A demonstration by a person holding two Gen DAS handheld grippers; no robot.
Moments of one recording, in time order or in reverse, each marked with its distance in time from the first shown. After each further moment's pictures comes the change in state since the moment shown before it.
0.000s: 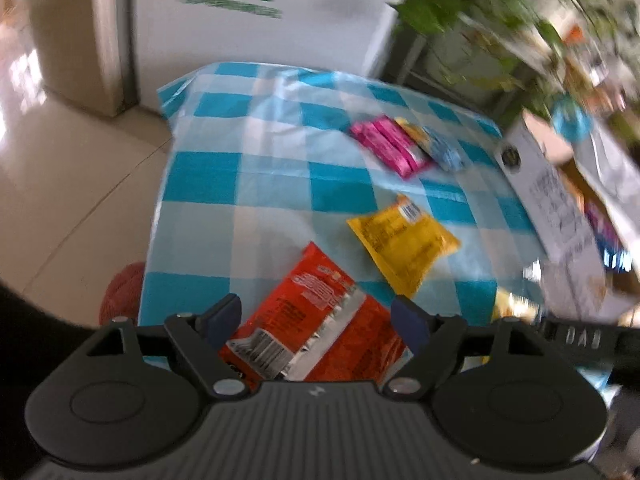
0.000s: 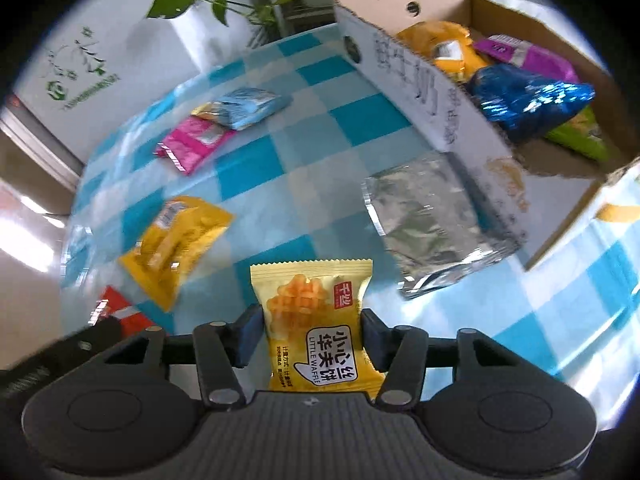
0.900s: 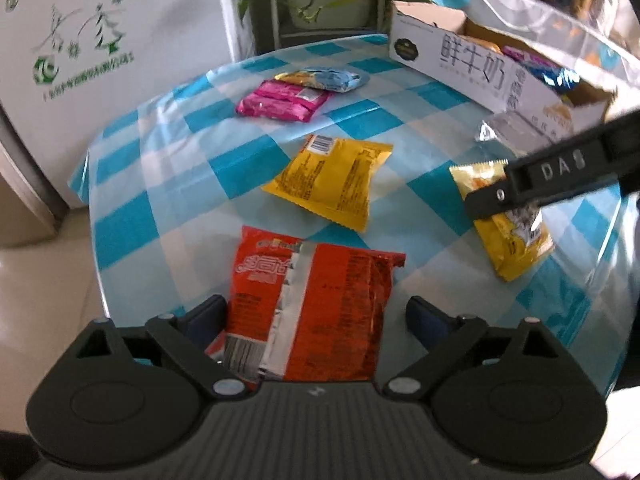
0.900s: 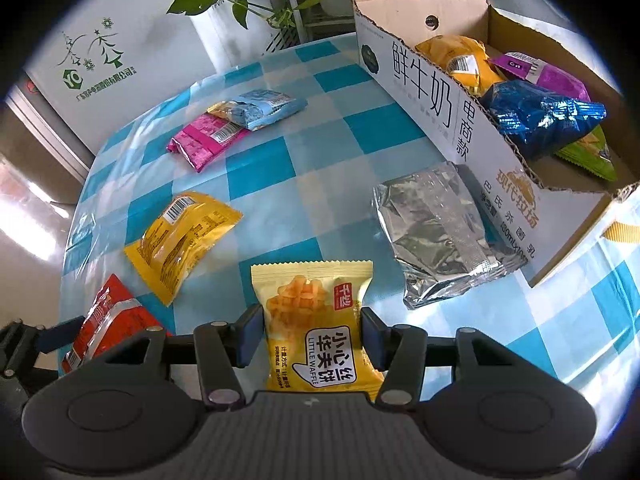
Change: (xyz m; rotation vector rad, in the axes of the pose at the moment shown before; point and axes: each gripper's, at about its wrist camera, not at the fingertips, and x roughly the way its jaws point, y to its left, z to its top) left arm 0.014 -0.024 -0.022 0.476 0.012 -0.055; right arm 0.000 0.000 -0.005 -0.071 -0.034 0.005
